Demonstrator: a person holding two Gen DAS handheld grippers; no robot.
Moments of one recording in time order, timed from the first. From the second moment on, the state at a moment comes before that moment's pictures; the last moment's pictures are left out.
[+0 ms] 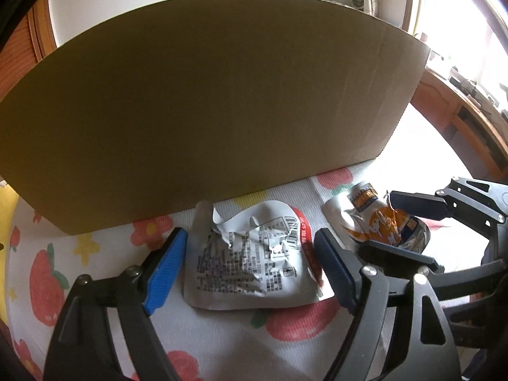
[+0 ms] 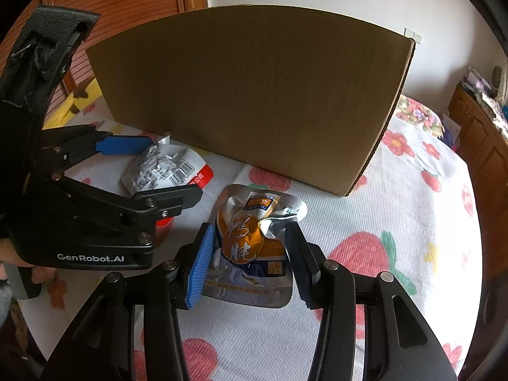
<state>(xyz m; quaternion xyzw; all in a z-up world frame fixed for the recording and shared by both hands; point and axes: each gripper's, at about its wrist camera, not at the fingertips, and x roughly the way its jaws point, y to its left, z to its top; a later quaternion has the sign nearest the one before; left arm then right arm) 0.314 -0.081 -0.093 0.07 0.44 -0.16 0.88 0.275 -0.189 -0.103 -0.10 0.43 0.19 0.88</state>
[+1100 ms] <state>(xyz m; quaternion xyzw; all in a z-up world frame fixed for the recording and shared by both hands) 0.222 -0.033 -0.055 0.05 0.36 -0.16 0.92 0.276 -0.190 -0.104 -0.10 0.43 0.20 0.88</state>
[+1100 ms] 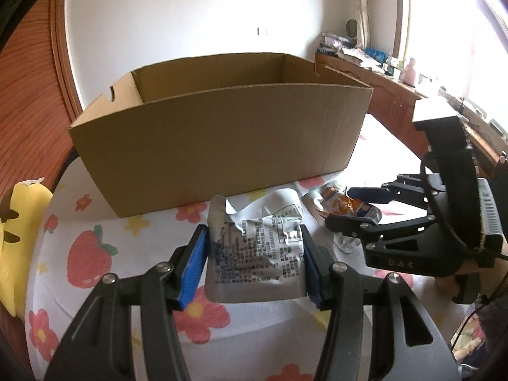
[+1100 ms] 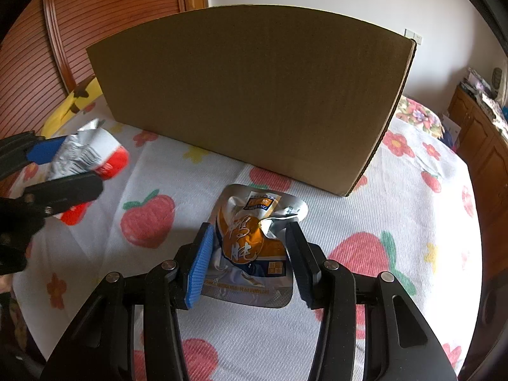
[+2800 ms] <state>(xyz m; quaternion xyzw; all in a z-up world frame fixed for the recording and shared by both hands) 0.150 -0.022 0.057 0.04 0.24 -0.16 0.96 0.146 -0.221 0.041 -0.06 0.30 0.19 0.93</state>
